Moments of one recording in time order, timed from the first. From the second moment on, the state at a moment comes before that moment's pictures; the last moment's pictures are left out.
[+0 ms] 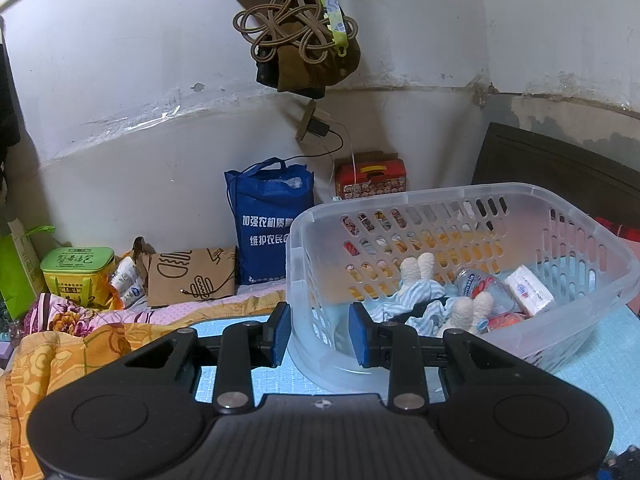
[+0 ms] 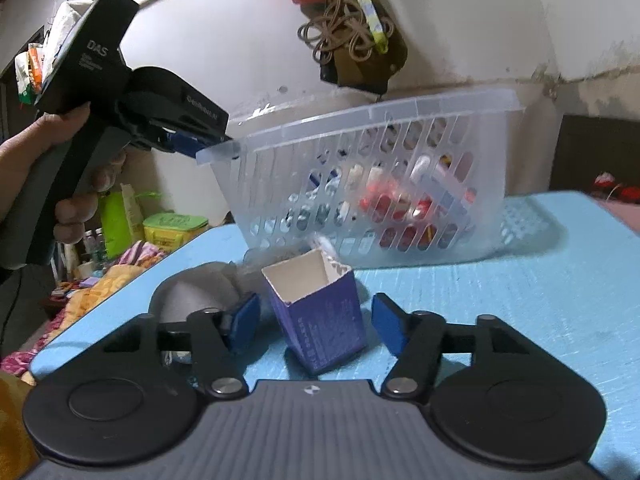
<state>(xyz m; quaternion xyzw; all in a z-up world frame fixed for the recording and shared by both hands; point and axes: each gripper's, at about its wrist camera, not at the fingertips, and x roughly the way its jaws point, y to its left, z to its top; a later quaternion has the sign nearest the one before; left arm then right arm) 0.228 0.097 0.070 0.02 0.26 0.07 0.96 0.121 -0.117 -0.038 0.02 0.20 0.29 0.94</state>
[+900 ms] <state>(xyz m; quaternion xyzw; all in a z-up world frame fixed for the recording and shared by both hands) 0.229 0.097 0.070 0.02 0.26 0.07 0.96 0.112 -0.128 -0.039 0.04 0.16 0.26 0.95</state>
